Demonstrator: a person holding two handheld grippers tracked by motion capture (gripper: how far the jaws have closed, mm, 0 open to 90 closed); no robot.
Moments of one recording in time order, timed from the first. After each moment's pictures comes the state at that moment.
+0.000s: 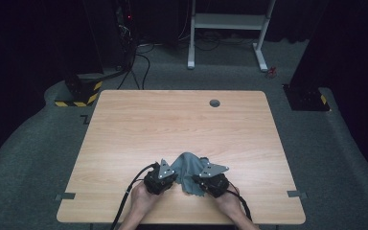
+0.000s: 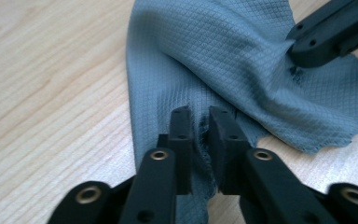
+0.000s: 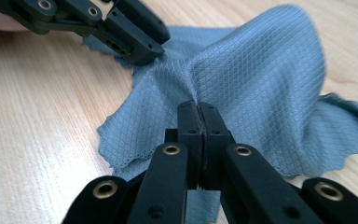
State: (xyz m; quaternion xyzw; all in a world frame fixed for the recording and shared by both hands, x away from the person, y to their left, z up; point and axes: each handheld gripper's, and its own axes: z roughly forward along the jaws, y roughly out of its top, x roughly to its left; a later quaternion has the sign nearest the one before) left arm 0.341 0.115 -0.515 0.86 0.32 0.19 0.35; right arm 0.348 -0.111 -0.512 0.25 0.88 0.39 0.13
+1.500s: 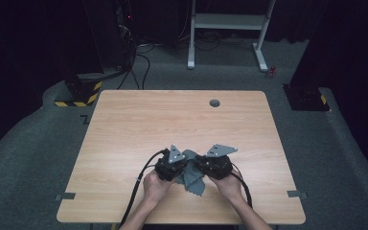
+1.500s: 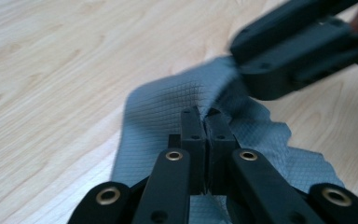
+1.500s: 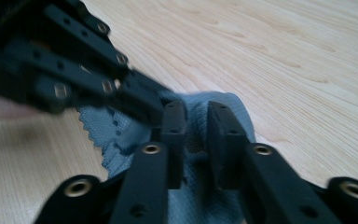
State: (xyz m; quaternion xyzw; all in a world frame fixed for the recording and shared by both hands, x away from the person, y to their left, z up) left arm 0.372 0.087 -0.479 0.83 0.35 0.18 0.40; right arm 0.384 -0.118 -0.470 0.29 0.84 0.44 0.12
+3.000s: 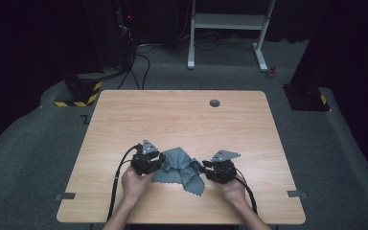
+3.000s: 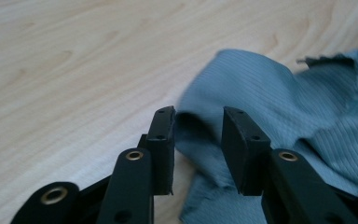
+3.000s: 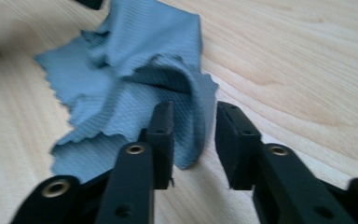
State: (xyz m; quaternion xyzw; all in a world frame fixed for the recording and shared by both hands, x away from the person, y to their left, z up) left arm 0.383 0.155 -0.492 0.81 0.43 0.19 0.36; right arm 0.386 -0.136 -0.506 0.32 0.84 0.41 0.11
